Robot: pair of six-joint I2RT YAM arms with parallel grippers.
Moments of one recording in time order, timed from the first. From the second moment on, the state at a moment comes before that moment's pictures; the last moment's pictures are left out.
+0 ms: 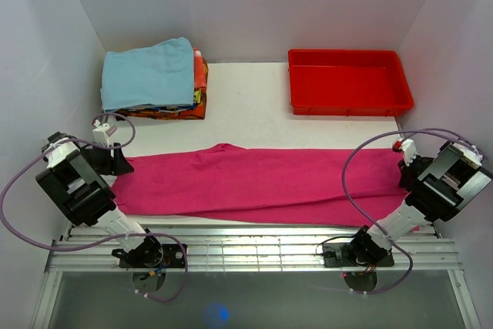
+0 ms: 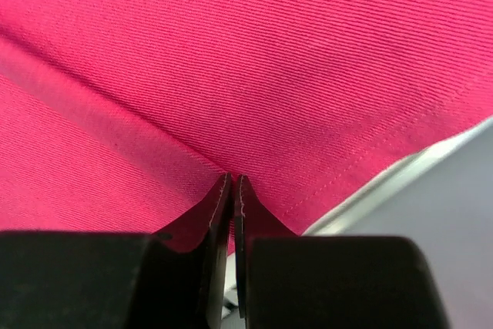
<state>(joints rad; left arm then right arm) 0.74 1.68 1.11 -0.95 0.77 1.01 -0.82 1.71 1.05 -0.98 -0.50 -1.65</state>
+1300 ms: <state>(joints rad) 1.01 1.66 0.90 -1.11 0.55 0.85 -0.77 1.48 1.13 -1.16 -0.48 -1.75</state>
